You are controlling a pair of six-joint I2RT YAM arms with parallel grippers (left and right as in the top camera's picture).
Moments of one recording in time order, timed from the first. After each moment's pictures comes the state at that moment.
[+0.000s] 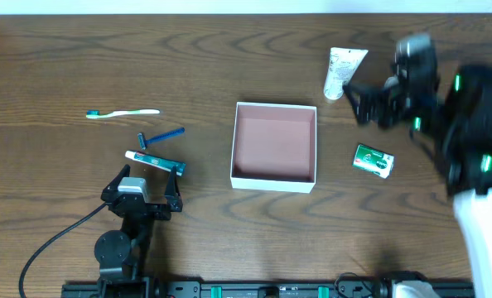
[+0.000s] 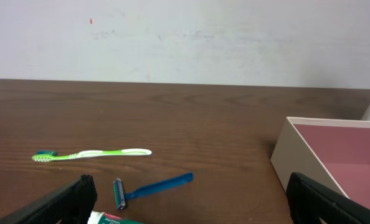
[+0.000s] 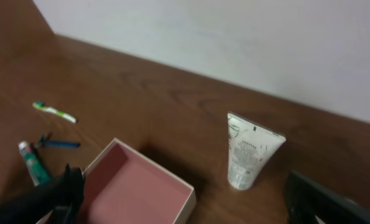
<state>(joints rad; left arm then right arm) 0.04 0.01 0.02 -0.10 0.15 -0.07 0.03 1.24 1.33 -0.60 -0.48 -0.08</state>
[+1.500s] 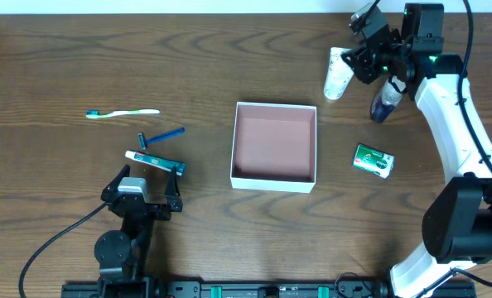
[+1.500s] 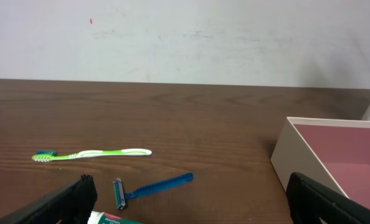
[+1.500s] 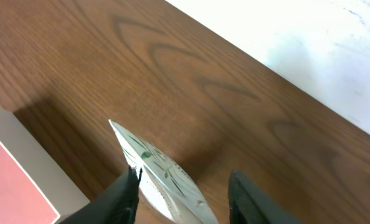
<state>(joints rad) 0.04 0.01 0.02 -0.10 0.15 -0.07 0.01 1.83 1.56 -0.53 -0.40 -0.47</state>
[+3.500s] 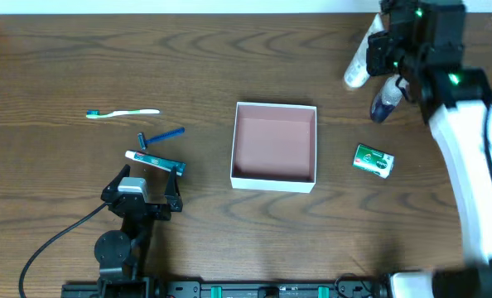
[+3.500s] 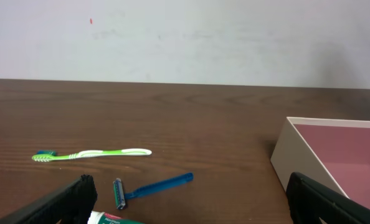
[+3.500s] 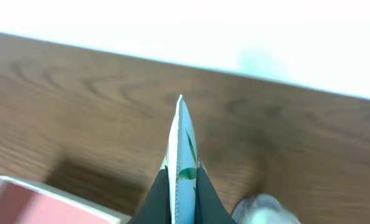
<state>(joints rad) 0.04 0.01 0.02 -0.10 0.15 -0.07 0.10 1.53 1.55 -0.63 -0.10 -0.02</state>
